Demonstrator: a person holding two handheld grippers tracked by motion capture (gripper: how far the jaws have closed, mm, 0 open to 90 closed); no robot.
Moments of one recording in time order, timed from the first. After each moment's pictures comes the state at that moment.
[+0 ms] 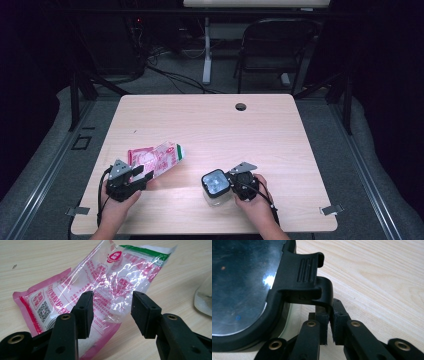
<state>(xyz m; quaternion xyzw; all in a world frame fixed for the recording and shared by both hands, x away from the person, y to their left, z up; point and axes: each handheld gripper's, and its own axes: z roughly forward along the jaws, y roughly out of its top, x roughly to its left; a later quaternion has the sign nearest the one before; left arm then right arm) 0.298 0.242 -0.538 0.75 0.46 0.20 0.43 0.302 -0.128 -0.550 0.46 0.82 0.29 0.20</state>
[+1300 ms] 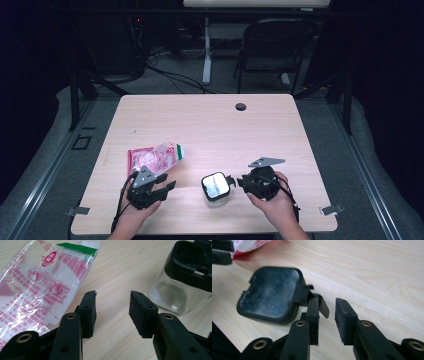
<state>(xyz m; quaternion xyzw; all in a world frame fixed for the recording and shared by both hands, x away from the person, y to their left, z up) 0.279 0.183 -0.534 0.81 0.39 0.16 0.42 0.287 -0.168 -0.495 0.47 0.80 0.35 0.12</state>
